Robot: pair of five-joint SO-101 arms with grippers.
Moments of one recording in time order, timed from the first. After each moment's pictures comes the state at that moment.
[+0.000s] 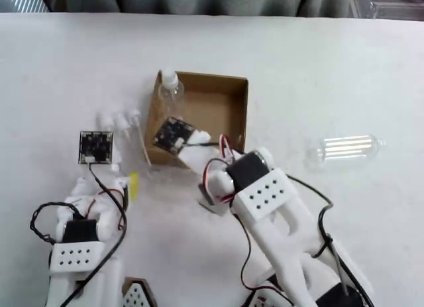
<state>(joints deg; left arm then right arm) -10.2 -69.5 87.6 40.9 -1.5 -37.7 -29.9 34.9 77.5 26.4</state>
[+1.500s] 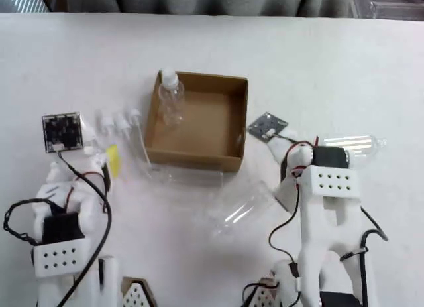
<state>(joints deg) -16.0 -69.4 69.2 48.4 1.1 2.0 -30.9 43.1 81.2 46.6</state>
